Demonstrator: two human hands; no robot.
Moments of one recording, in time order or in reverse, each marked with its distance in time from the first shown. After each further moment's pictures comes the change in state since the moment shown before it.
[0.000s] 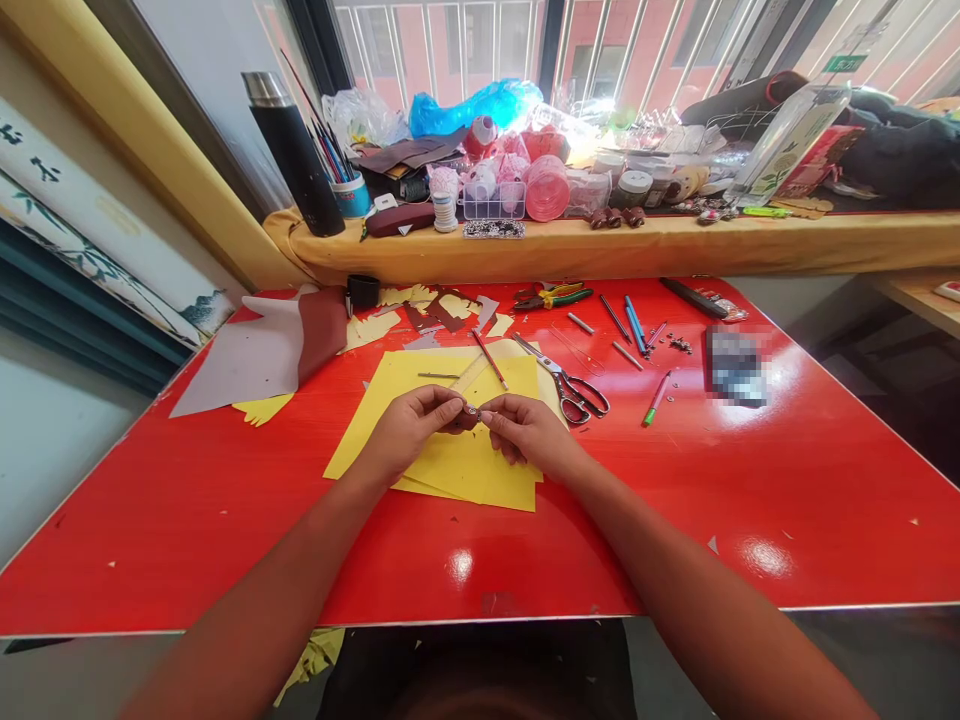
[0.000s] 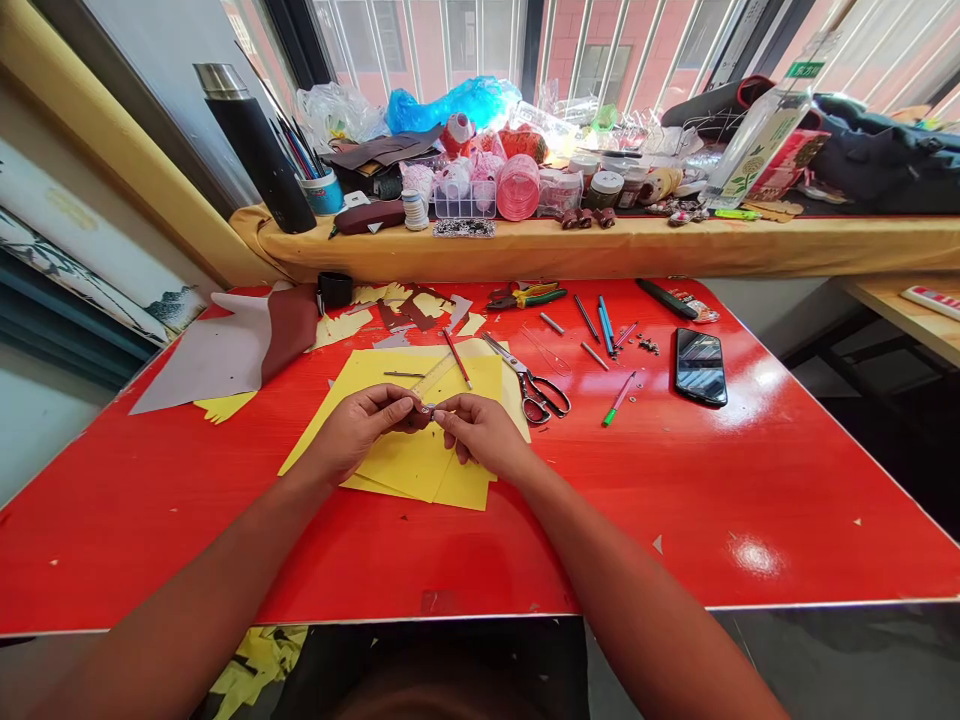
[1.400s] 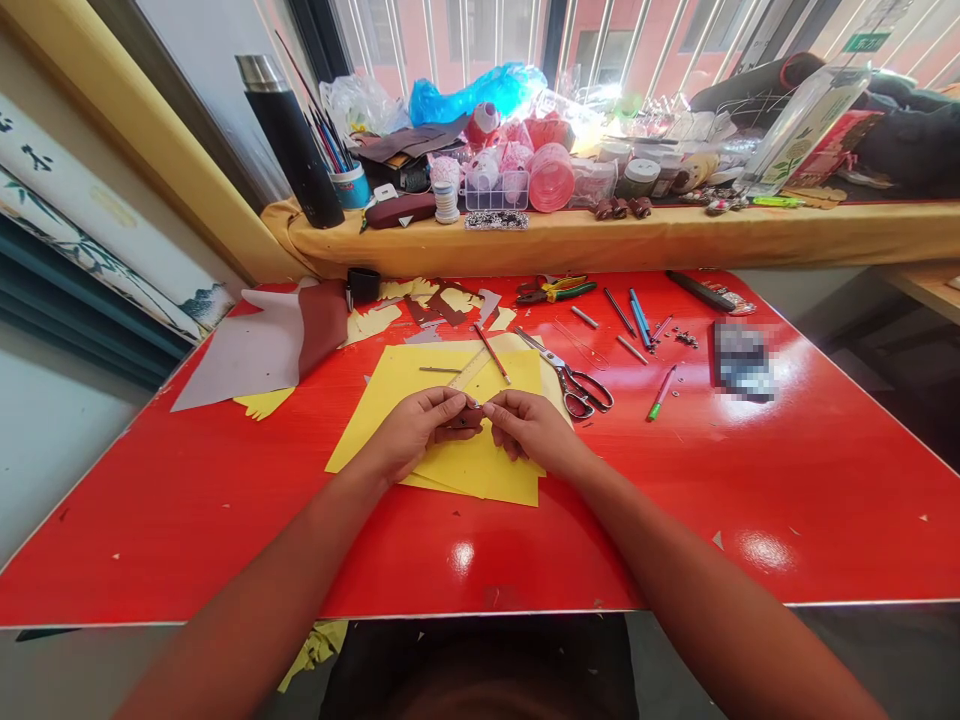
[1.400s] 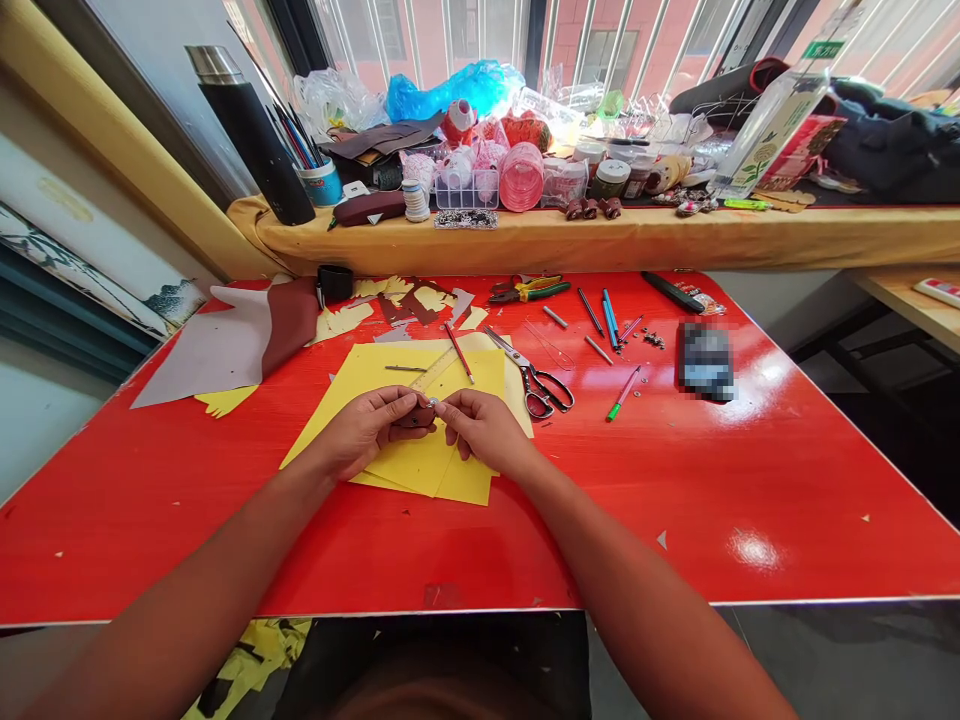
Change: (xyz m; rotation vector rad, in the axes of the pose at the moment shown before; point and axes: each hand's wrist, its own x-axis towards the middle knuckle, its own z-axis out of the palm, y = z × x) left_hand 0.001 -0.006 0.001 -0.226 -0.067 -0.211; right_hand -0.001 -0.002 0.002 -0.061 0.008 -0.013
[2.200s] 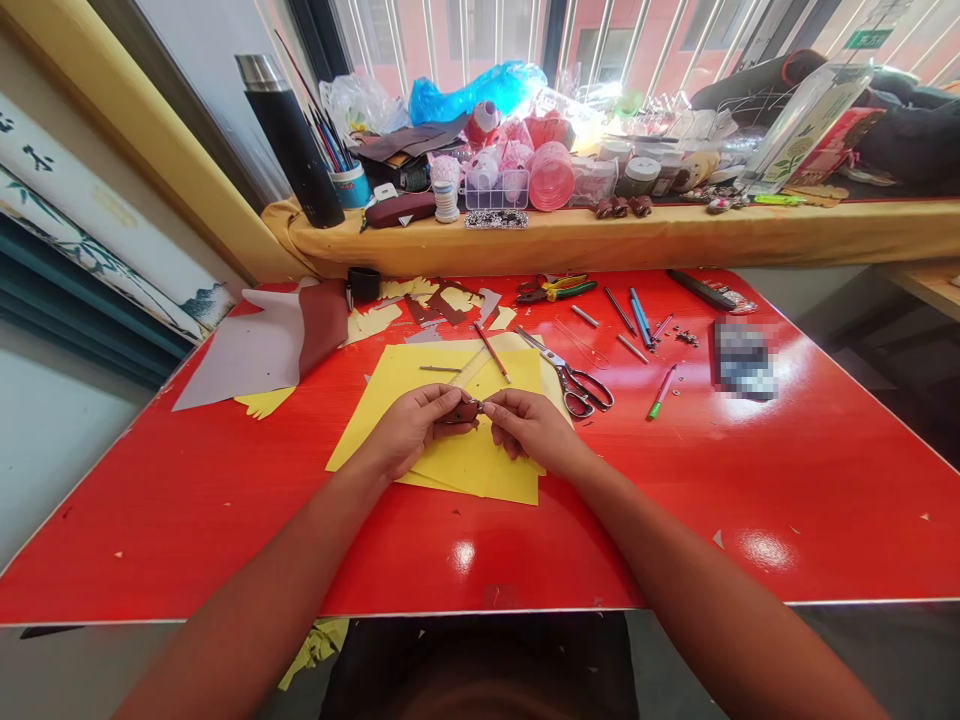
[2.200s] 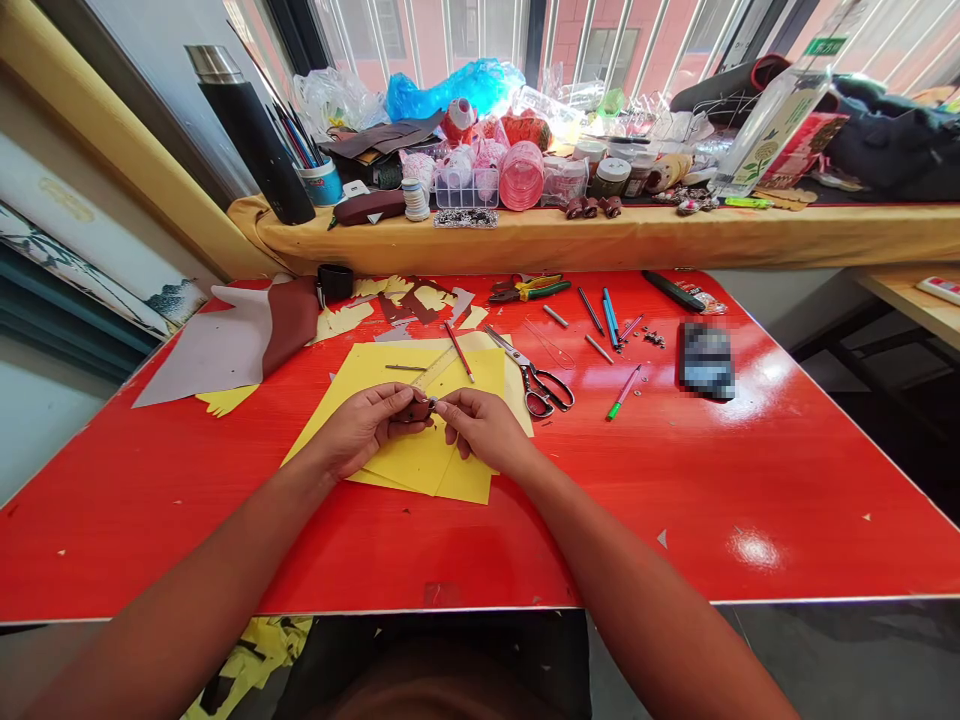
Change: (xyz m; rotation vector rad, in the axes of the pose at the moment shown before) left_hand 0.002 0.002 -0.002 -0.066 0.034 0.007; right_hand 0.001 0.002 0.000 0.004 -0.004 0.000
